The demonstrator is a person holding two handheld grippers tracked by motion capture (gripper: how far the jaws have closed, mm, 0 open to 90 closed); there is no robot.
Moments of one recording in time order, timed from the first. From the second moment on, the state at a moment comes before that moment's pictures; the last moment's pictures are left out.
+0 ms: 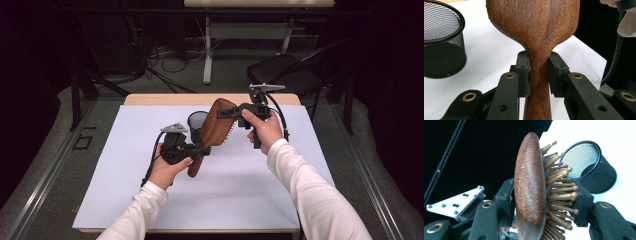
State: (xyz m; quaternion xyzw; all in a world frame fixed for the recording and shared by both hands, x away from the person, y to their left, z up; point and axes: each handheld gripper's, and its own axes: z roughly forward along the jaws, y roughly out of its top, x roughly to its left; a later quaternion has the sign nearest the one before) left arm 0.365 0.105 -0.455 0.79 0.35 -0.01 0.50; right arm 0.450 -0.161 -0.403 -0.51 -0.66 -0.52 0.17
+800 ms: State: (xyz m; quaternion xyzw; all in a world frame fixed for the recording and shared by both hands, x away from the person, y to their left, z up) left arm 0.366 0.104 -0.458 0.79 0.35 -0.02 0.50; right arm 0.446 -0.161 -0.399 -0.51 -0.67 -0.51 0.17
